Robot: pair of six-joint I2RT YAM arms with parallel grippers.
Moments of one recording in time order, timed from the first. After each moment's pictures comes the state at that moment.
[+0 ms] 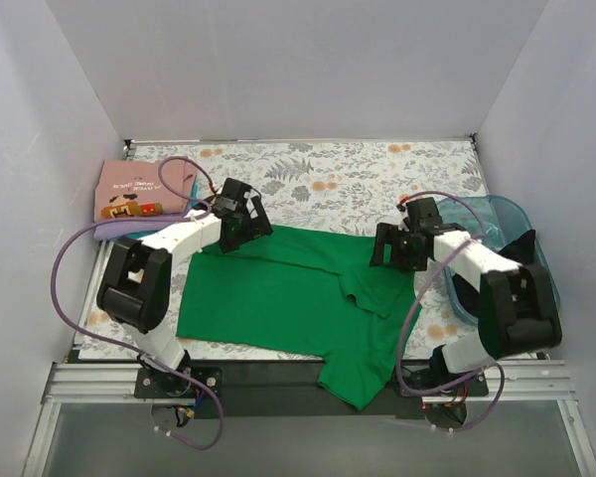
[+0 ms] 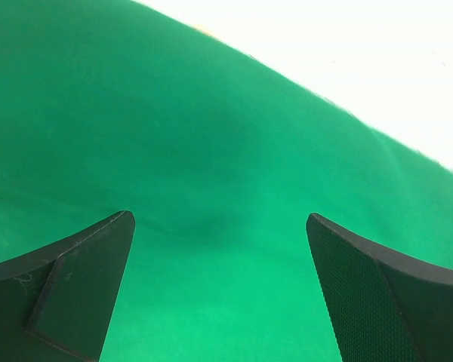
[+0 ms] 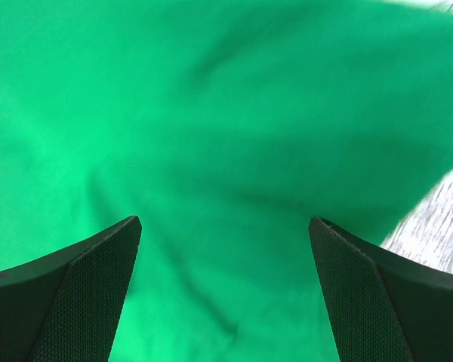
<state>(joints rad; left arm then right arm) -0.42 1.67 1.10 -0.43 -0.08 -0.73 0.22 1.41 0.79 -0.46 -0.23 0.31</state>
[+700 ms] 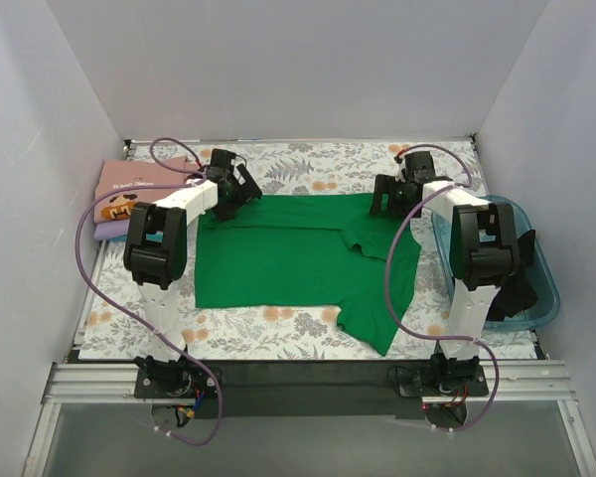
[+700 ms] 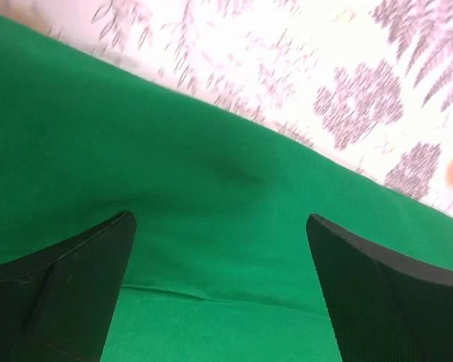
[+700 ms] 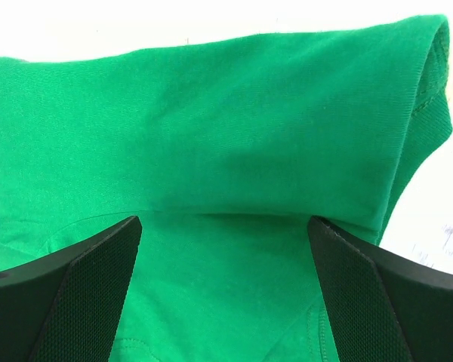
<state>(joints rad) -0.22 2.06 1.46 -0.36 -0.04 -0.77 0.13 1.97 1.33 -0.34 -0.19 0.21</state>
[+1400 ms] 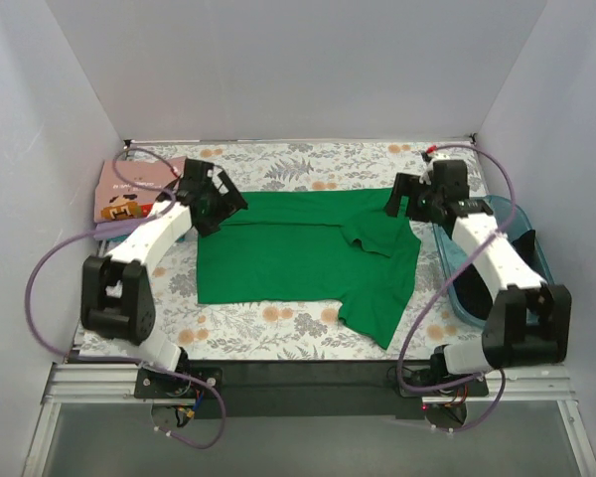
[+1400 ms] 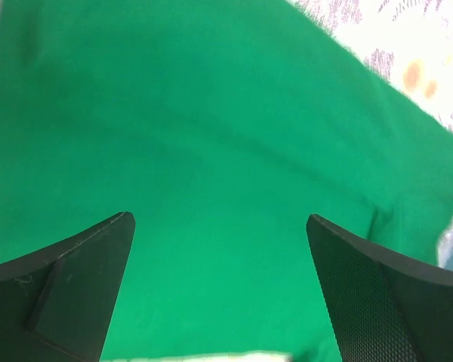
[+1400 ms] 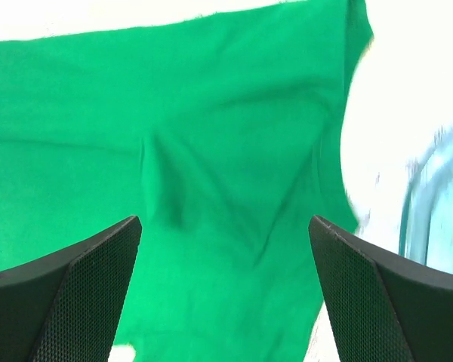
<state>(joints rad) -0.21 1.70 1.27 -0.49 0.02 -0.76 0.12 1.48 1.14 -0.41 -0.17 0.24</state>
